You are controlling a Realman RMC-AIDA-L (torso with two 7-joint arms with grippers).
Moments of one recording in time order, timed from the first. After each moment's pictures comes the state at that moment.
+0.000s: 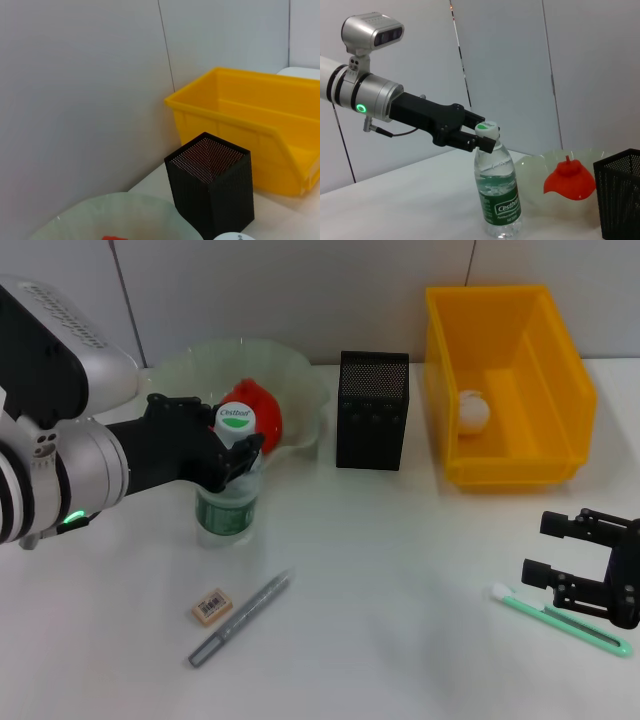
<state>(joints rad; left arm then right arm) -0.14 -2.07 1.64 1.63 2.26 0.81 -2.22 0.29 2.08 2.54 0.78 1.25 -1.72 1.22</state>
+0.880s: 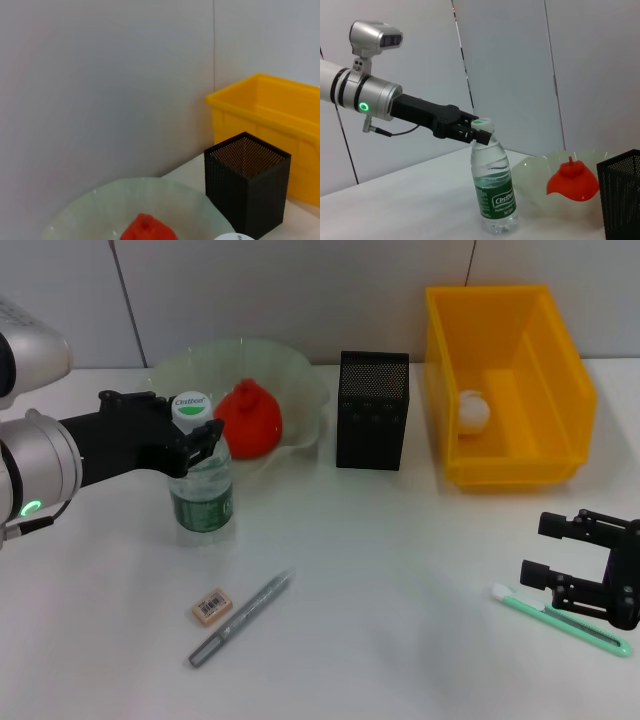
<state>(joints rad) -0.12 -2.07 1.55 1.61 2.20 0.82 -2.26 0.29 2.08 2.54 0.77 1.25 -1.72 1.22</state>
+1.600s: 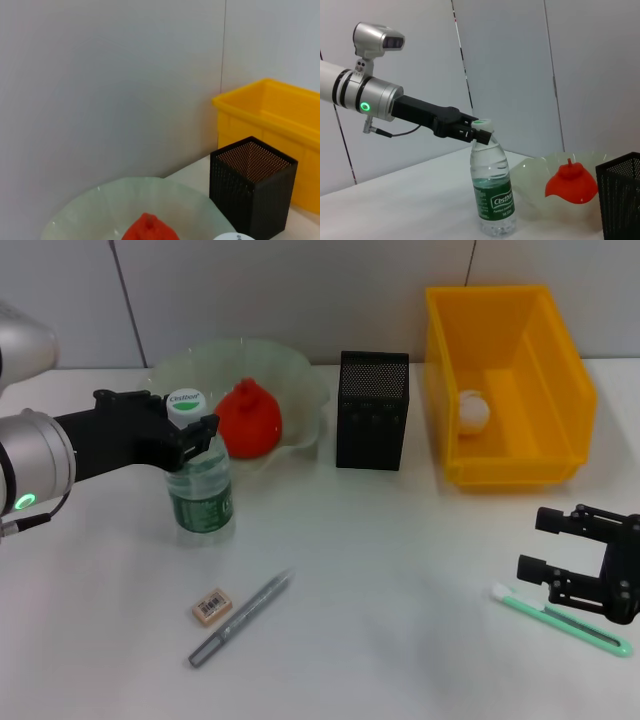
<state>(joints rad) -0.14 -2.07 1.51 1.57 2.17 0.83 -2.25 0.30 2.08 2.54 0.77 1.25 -1.72 1.22</state>
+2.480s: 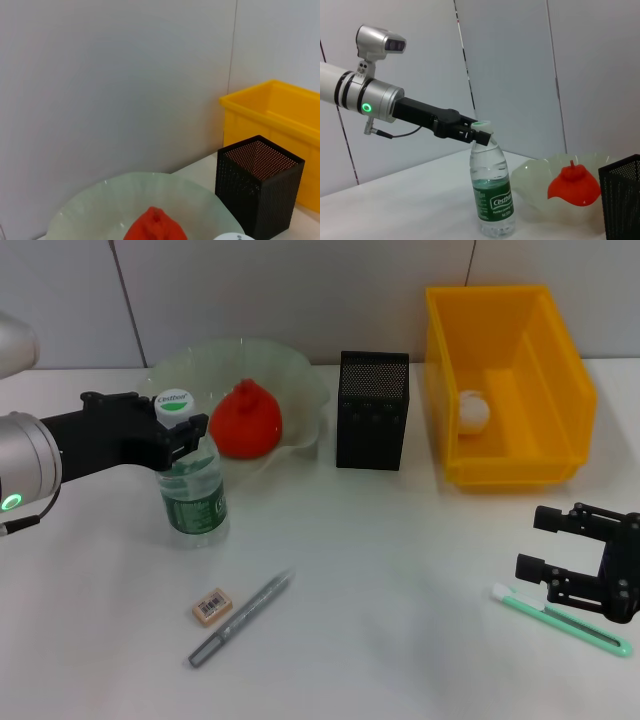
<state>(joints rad) -0.14 -2.07 1.47 1.56 2.13 0.85 -2.25 0.30 2.08 2.54 0.77 1.25 -1.72 1.22</state>
